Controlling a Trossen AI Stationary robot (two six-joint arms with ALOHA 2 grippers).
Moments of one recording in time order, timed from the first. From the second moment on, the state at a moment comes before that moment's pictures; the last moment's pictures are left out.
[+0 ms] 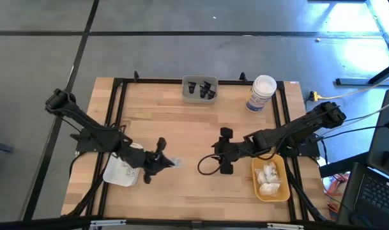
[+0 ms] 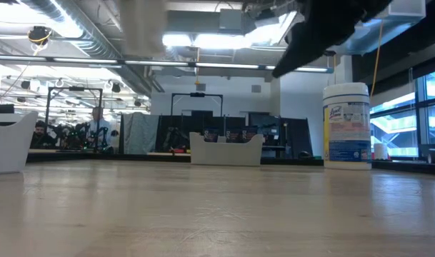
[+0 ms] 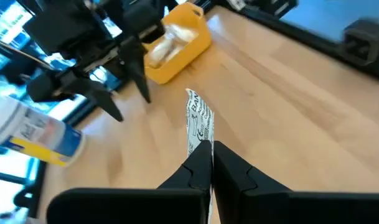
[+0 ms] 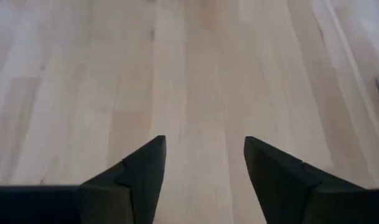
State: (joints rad) left arm -0.55 1.22 0.78 -0.06 -0.41 0.38; right arm 0.37 1.50 1.02 -0.37 0.33 0.22
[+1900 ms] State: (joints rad) left arm -1.09 1.04 0.78 -1.14 -0.35 -1.58; right arm 0.33 1.50 1.02 -0.44 0.38 0.28
